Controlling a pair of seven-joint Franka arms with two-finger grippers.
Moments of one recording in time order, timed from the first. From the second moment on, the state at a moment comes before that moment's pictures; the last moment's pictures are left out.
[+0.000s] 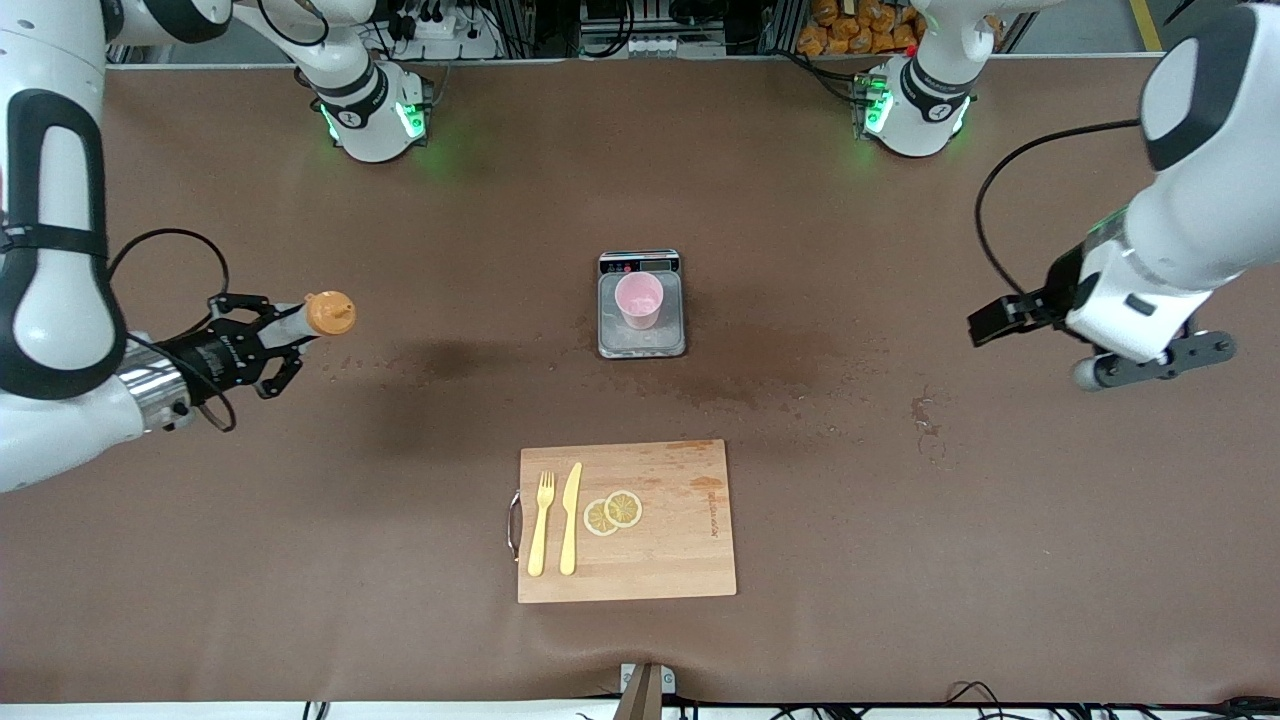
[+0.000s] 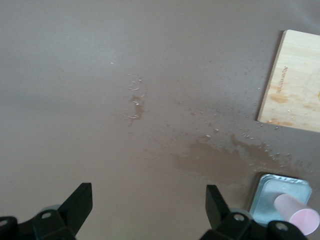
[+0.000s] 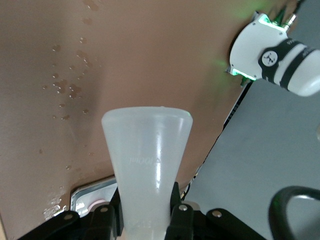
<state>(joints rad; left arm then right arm) 0.04 0.19 -0.25 -1.45 0.01 1.58 -0.40 -0.08 0.63 0.07 -1.22 0.42 1.09 1.44</state>
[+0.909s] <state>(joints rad) 0.01 0.03 -0.08 -1.58 -0.01 1.61 -0.19 0.25 0.63 0.07 -1.19 0.37 1.13 1.93</state>
